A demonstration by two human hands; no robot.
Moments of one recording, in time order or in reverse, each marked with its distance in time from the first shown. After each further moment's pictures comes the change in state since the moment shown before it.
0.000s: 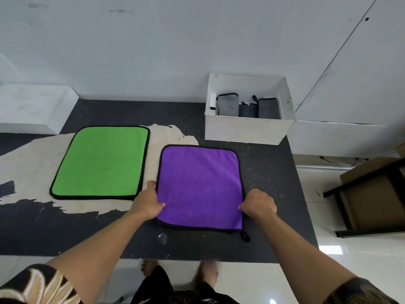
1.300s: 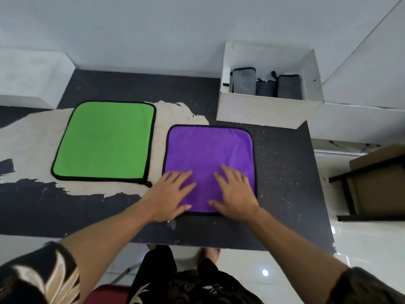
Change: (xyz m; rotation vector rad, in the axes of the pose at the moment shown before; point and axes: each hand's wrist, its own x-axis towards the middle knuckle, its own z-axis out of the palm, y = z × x) left_hand -0.013 -0.005 0.007 0.746 0.104 0.892; right_hand -0.018 -0.041 0.059 -0.407 0.183 -0.811
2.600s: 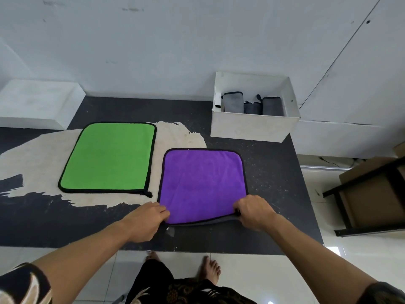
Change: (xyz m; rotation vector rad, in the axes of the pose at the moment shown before) left_hand -0.060 -0.009 0.004 -0.159 -0.179 0.013; right_hand -0.044 0.042 -0.023 -0.056 -0.187 -0.046
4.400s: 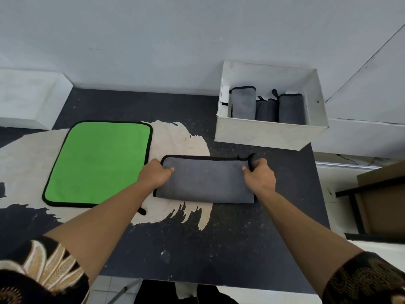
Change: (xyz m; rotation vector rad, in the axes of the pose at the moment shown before) left_hand 0.144 -0.071 -0.072 -0.768 0.166 -1.010; right_hand 0.128 0.056 -0.041 0.868 0.397 0.713
